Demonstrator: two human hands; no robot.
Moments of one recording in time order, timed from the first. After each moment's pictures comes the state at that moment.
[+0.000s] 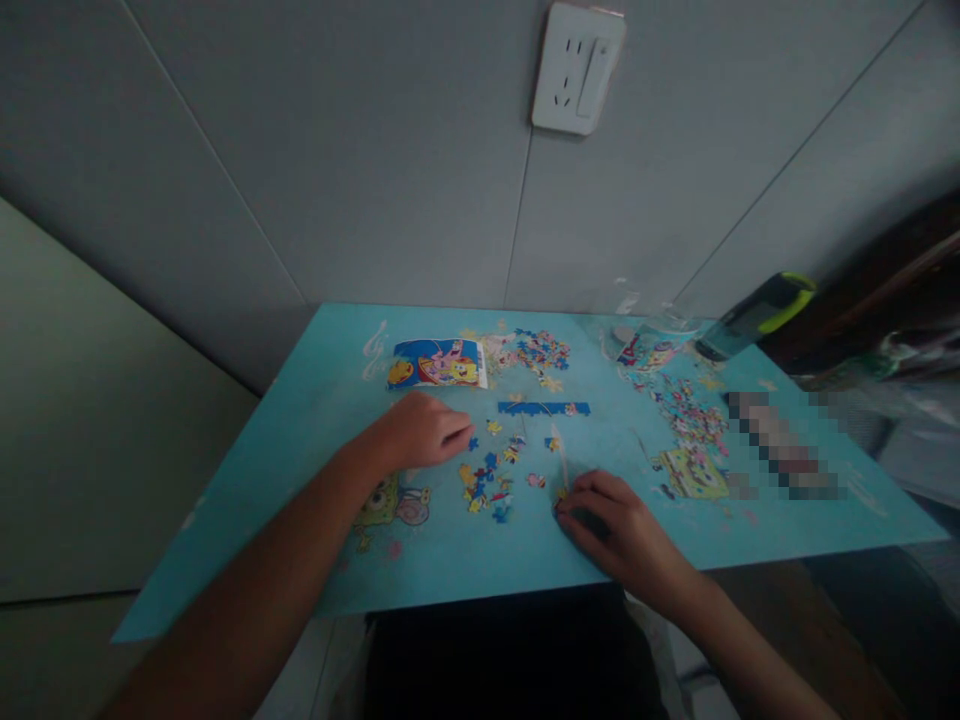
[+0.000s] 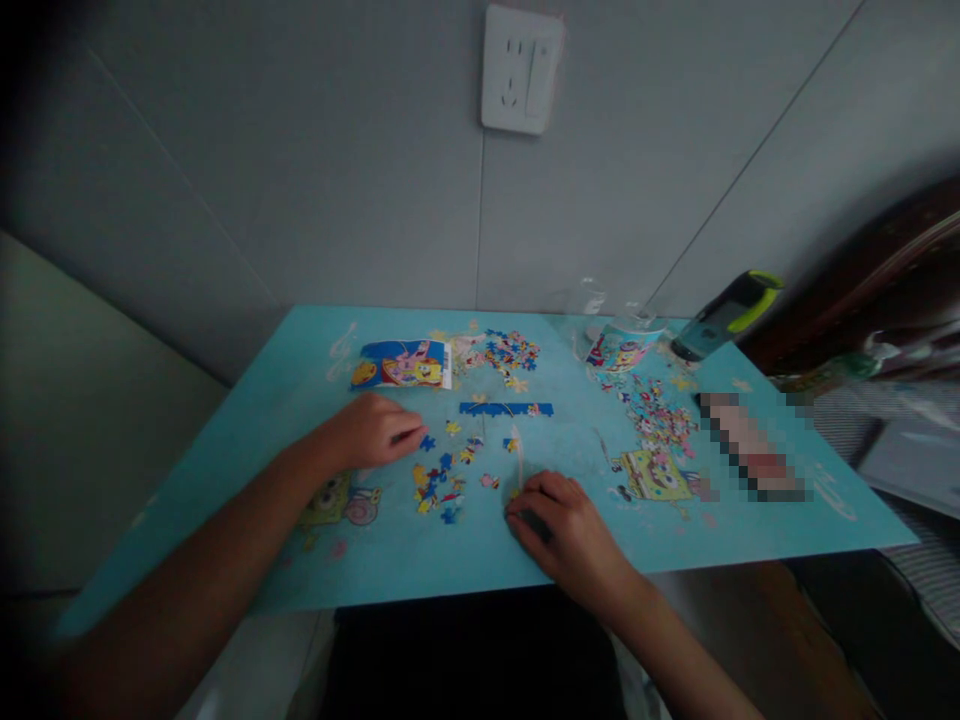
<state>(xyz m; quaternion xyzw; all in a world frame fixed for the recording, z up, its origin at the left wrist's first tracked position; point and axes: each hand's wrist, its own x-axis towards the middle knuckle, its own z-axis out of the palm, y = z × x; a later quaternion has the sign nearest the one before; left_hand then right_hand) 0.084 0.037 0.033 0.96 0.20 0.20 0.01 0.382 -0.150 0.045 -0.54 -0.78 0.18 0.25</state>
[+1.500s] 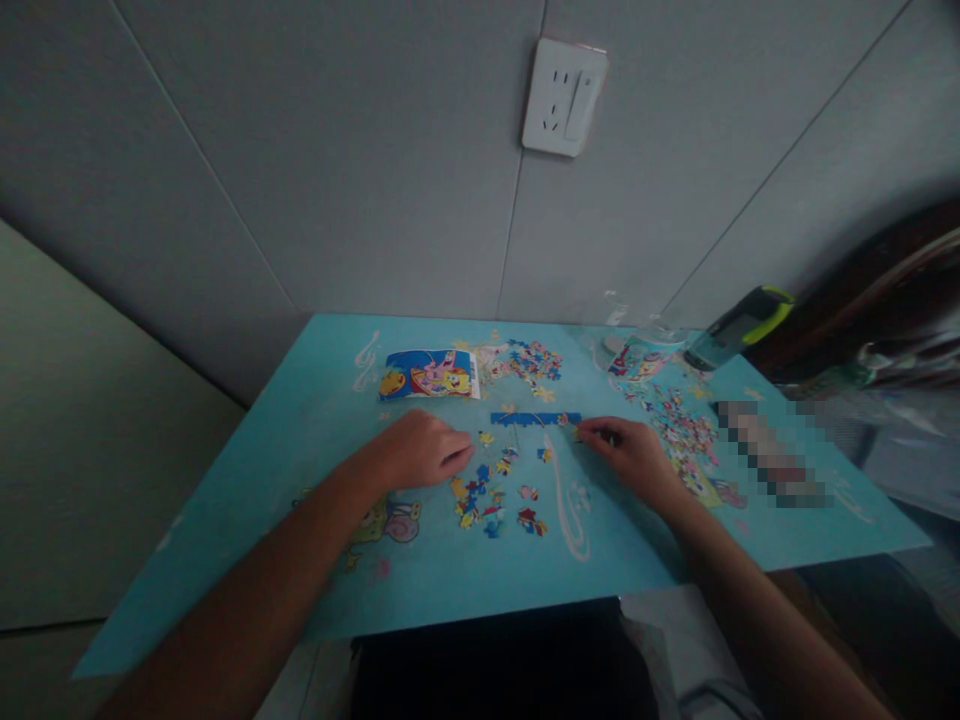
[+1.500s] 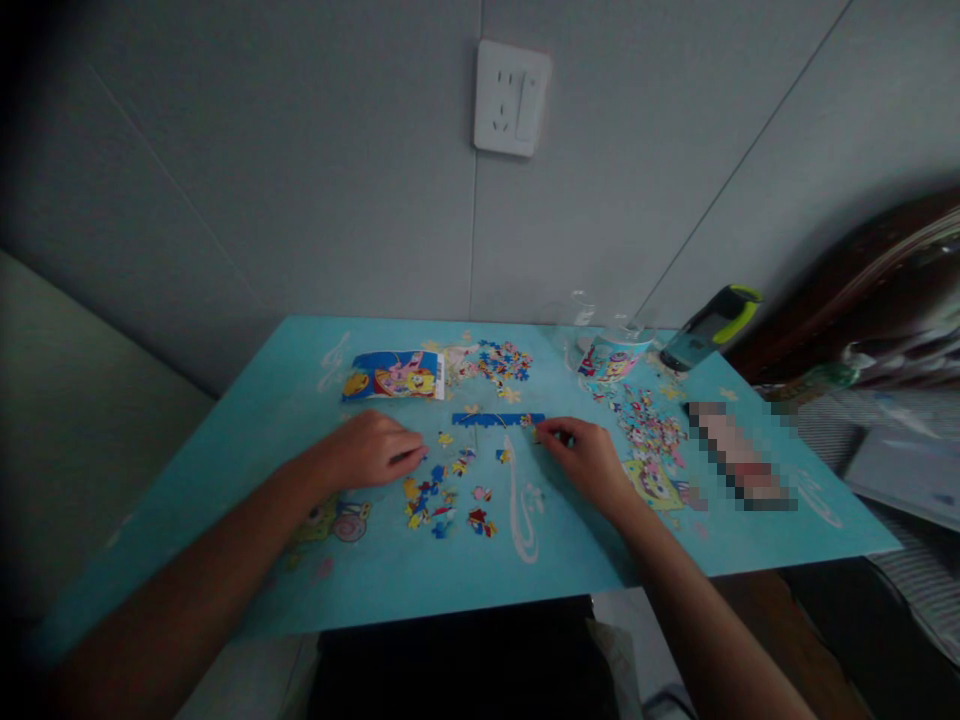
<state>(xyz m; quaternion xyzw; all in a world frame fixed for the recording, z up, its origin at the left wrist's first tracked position) 0.092 0.030 0.032 0.97 0.20 0.13 -0.01 0.436 -0.069 0.046 -0.67 -0.66 0.19 0.29</state>
